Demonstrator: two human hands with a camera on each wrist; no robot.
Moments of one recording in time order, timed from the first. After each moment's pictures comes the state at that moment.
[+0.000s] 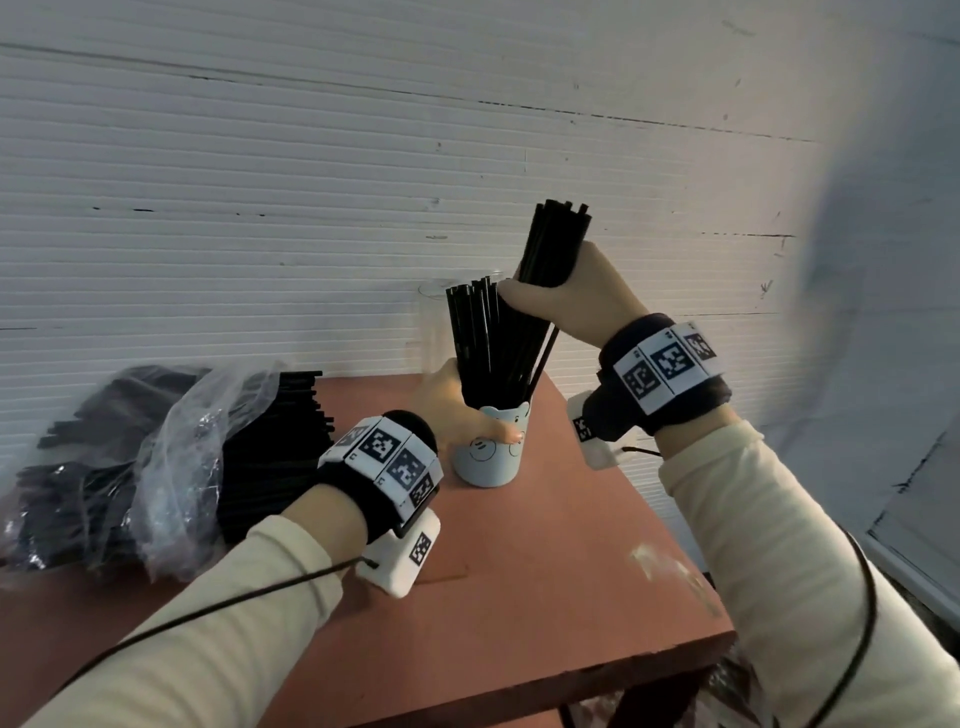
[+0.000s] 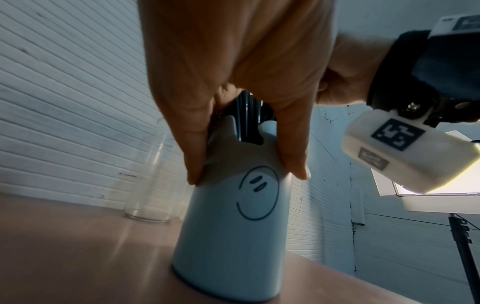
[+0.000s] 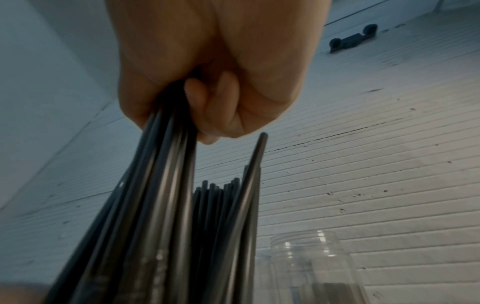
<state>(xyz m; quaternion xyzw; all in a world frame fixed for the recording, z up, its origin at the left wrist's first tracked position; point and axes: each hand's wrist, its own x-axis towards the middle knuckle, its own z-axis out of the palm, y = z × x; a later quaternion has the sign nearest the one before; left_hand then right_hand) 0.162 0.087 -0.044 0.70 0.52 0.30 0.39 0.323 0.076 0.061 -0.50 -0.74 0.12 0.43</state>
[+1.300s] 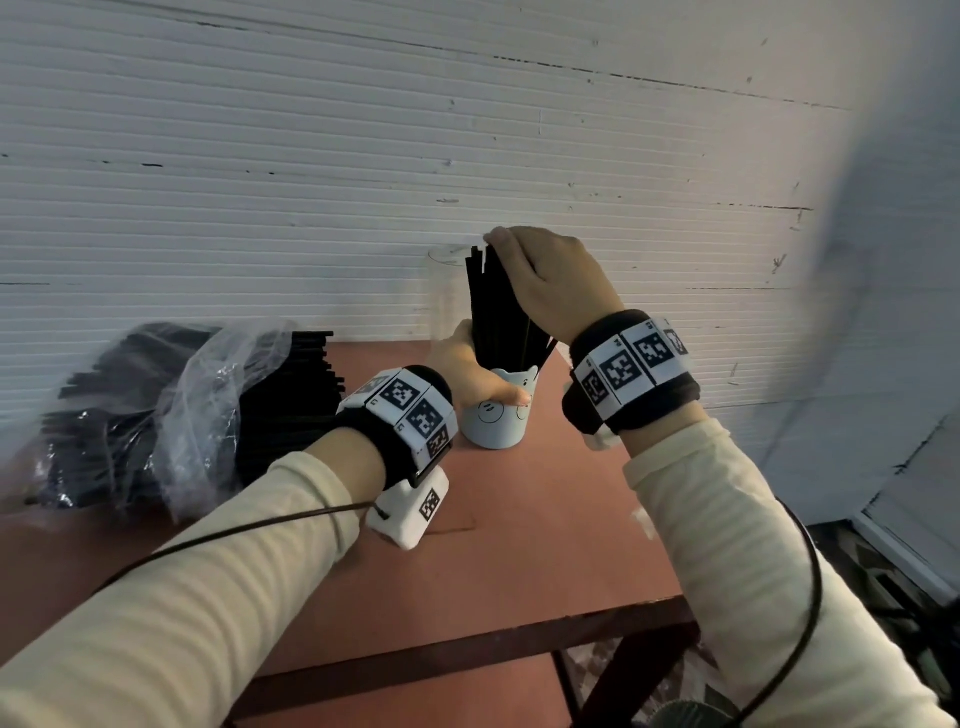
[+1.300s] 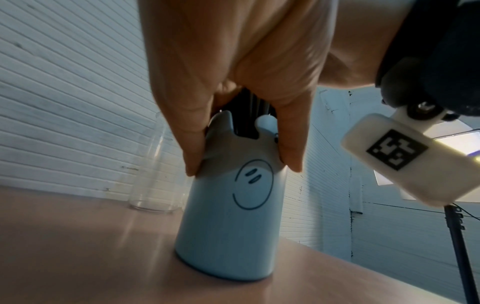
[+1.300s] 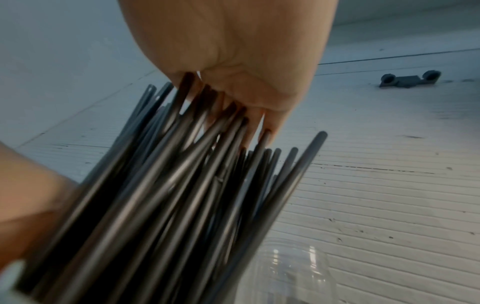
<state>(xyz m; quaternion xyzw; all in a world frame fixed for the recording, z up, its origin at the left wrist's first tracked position) 0.167 0.077 -0.035 0.69 0.54 0.29 0.39 0.294 0.069 0.035 -0.51 -0.77 -0.06 0.38</state>
